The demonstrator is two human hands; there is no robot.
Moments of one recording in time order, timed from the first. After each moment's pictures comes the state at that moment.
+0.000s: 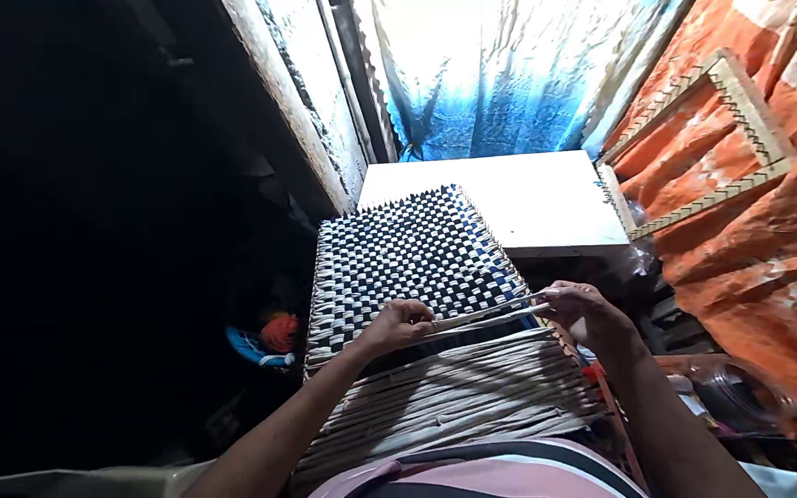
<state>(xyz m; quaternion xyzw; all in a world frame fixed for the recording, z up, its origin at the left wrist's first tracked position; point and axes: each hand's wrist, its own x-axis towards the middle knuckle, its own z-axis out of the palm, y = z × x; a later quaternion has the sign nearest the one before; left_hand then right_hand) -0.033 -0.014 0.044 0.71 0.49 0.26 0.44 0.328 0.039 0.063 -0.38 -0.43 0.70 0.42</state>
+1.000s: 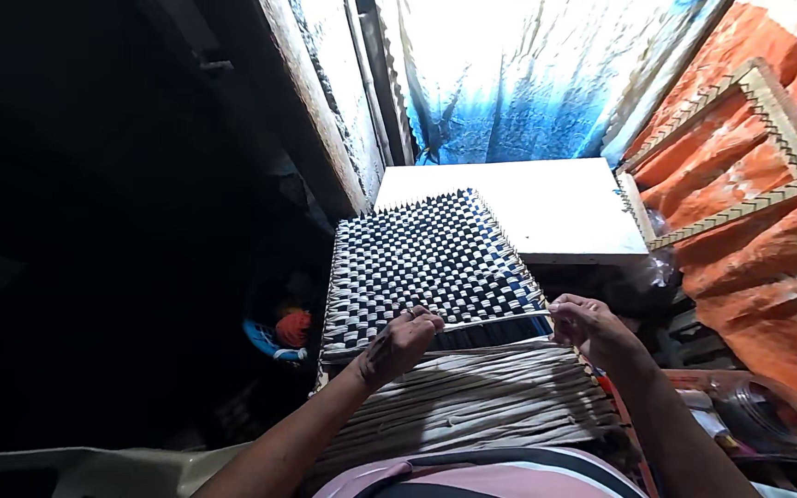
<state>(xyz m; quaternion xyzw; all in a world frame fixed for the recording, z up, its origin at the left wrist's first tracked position) -0.035 -0.048 0.027 0.85 0.33 0.41 0.06 0.308 0.020 0.077 -0.48 -0.46 0.65 0.36</state>
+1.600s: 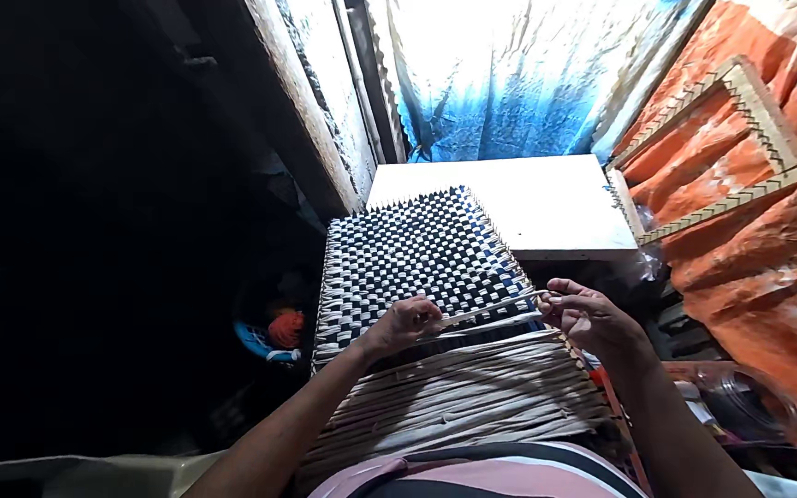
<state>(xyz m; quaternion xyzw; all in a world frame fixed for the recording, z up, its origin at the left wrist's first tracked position) -0.039 -0.019 0.035 0.79 0.43 0.29 0.34 0.312 0.026 0.086 -0.41 -0.32 0.74 0.43</state>
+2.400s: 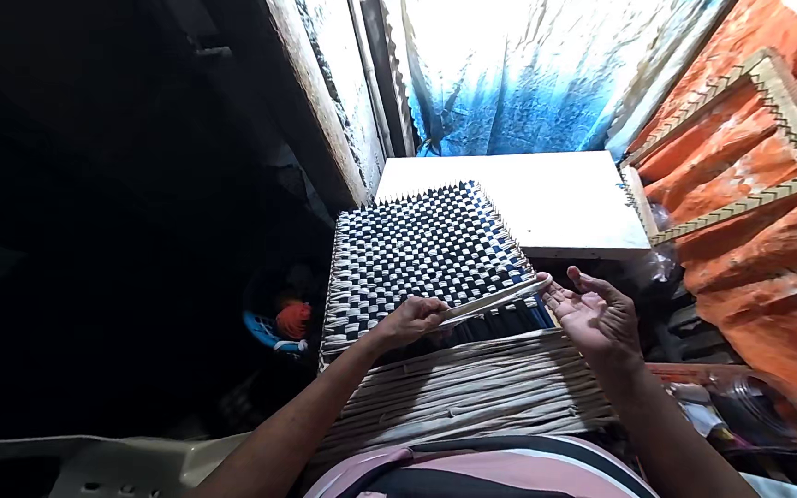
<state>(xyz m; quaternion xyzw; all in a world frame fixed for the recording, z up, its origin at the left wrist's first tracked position) -0.035 -0.021 0.041 0.67 0.43 0.28 0.54 0.279 0.017 0.084 -0.34 -0.15 0.69 0.63</state>
